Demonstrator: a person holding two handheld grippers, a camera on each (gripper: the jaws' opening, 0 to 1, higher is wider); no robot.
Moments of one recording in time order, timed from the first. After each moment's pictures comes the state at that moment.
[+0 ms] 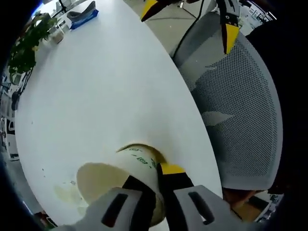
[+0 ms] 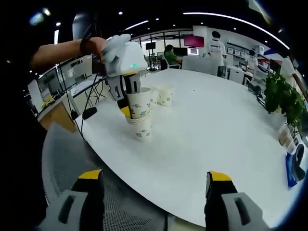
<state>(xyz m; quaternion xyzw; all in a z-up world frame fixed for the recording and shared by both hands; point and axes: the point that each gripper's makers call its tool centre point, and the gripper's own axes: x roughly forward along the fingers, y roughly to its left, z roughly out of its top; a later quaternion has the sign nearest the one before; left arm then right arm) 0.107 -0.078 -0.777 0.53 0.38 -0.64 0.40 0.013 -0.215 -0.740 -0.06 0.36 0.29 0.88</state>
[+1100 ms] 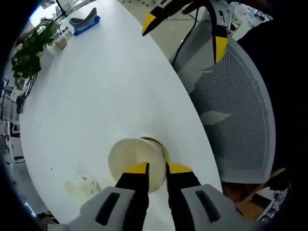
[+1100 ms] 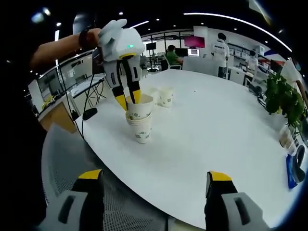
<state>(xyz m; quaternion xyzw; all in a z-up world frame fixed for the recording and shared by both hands) 0.118 -0.075 -0.740 0.53 0.36 -0.65 0.41 0.018 -0.209 -0.737 -0.06 0.36 0.29 0.88</state>
